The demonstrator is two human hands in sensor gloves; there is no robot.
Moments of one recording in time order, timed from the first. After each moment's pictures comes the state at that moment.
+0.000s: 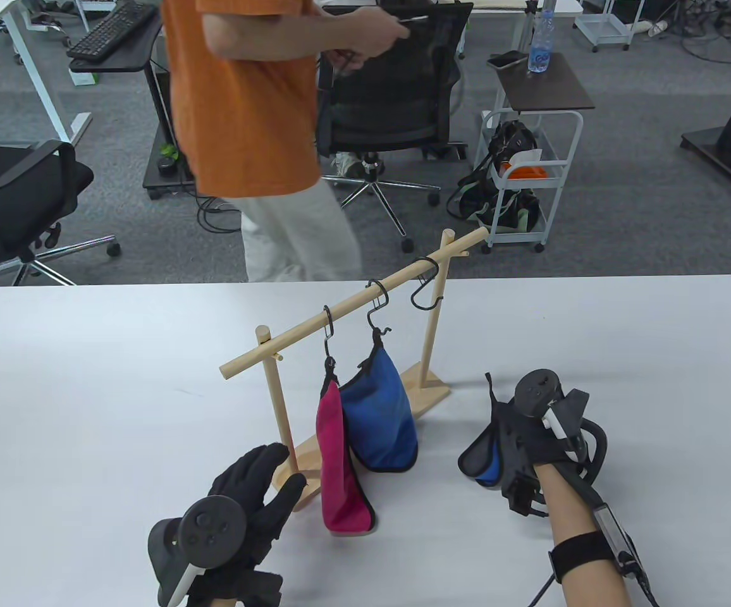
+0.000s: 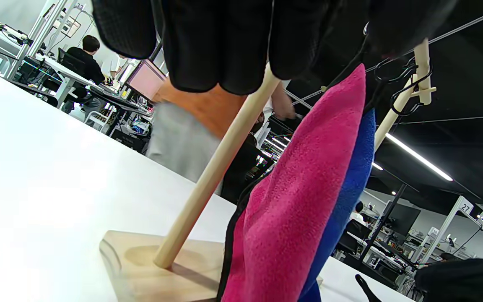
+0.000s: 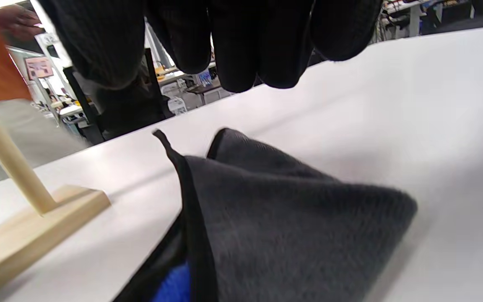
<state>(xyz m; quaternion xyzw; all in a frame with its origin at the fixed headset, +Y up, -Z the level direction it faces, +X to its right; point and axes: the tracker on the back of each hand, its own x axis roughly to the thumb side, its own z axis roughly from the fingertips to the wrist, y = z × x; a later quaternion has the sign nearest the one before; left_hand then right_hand) -0.211 -0.675 -0.264 0.10 -0.03 0.27 0.96 0.219 -0.703 -0.426 -0.16 0.03 0.97 0.16</state>
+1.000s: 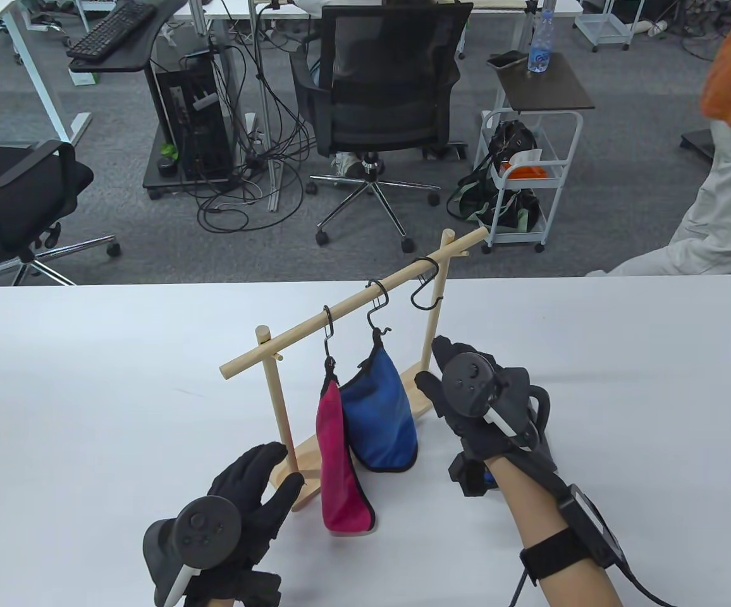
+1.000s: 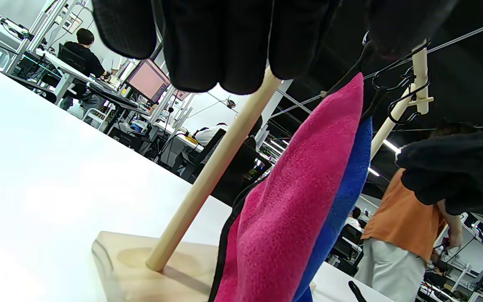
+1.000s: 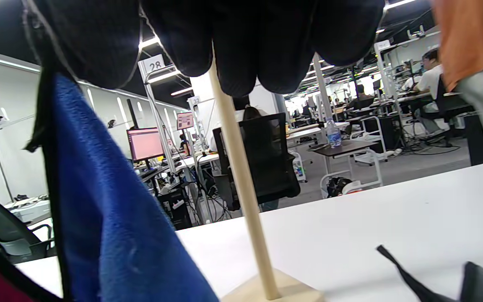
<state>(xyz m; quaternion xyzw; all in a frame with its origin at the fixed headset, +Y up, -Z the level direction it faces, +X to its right) -0.212 -0.676 -0.263 0.10 -0.03 0.29 0.95 0.107 -0.602 -0.397 0.05 -0.09 0.98 0.16</state>
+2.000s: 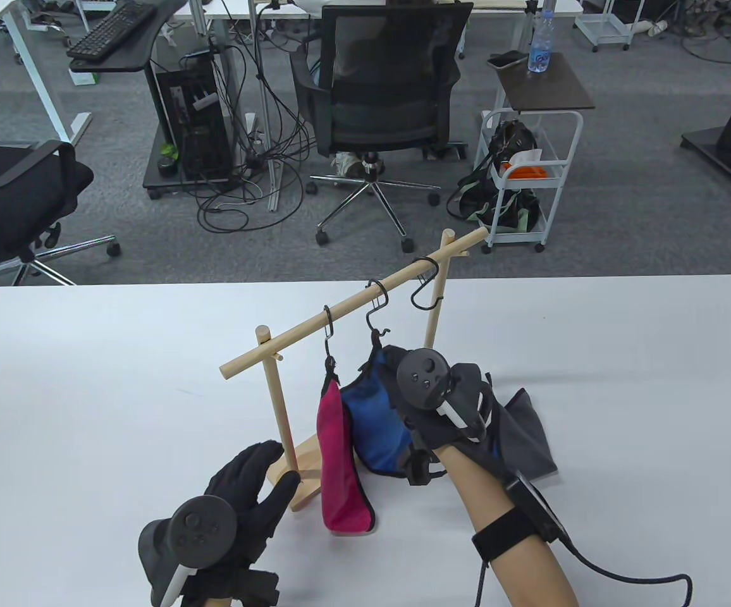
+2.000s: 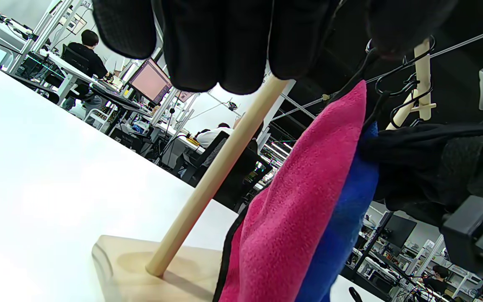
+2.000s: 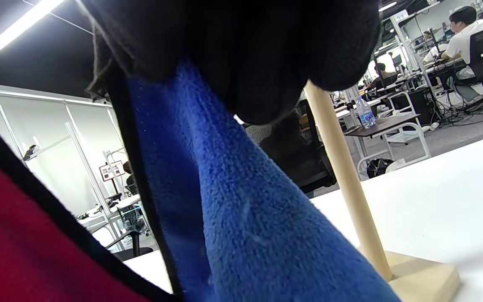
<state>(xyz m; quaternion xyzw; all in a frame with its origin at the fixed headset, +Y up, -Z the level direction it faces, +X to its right) -0.216 -0.675 -0.263 0.10 -0.03 0.30 0.95 0.061 -0.622 -0.417 0.07 -0.10 0.97 0.23</state>
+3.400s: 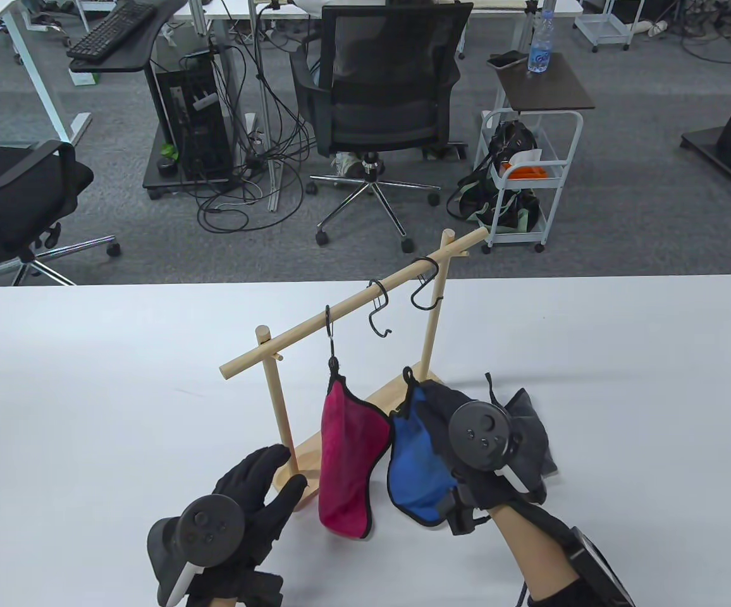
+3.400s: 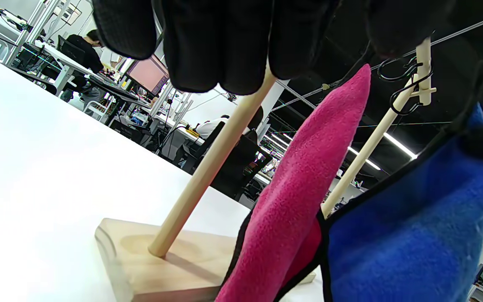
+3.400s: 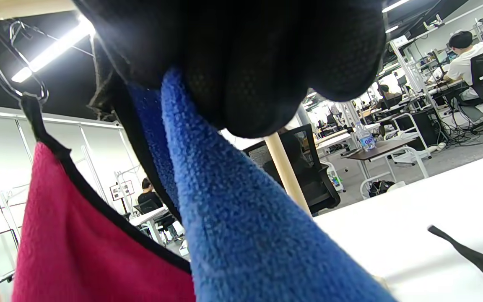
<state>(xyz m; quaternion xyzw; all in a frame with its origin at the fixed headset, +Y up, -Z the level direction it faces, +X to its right) -0.211 -0.677 -0.265 0.09 -0.04 0.29 0.95 0.109 -0.609 -0.338 0.08 -0.14 0.96 0.23</state>
